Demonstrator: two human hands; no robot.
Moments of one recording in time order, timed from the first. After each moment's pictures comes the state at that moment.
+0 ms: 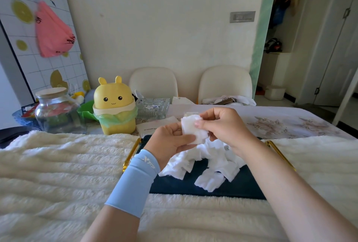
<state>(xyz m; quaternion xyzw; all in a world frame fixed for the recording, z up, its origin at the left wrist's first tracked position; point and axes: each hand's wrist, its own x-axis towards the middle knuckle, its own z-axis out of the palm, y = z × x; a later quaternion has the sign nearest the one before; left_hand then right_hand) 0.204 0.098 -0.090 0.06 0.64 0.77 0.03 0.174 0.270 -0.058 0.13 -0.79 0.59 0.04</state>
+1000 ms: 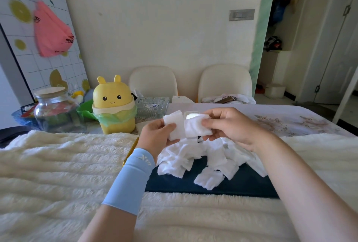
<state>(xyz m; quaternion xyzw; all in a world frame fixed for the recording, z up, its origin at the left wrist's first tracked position) 0.195 0.086 -0.092 -0.10 0.67 0.73 -0.10 0.163 0.296 -0.056 0.22 -0.77 0.59 -0.10</state>
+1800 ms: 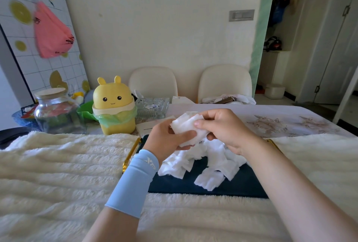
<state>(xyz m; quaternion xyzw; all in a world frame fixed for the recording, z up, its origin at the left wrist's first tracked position) 0.204 0.099 -0.085 0.01 0.72 0.69 -0.05 0.169 0.273 -0.062 0.16 -0.78 0.61 -0.03</state>
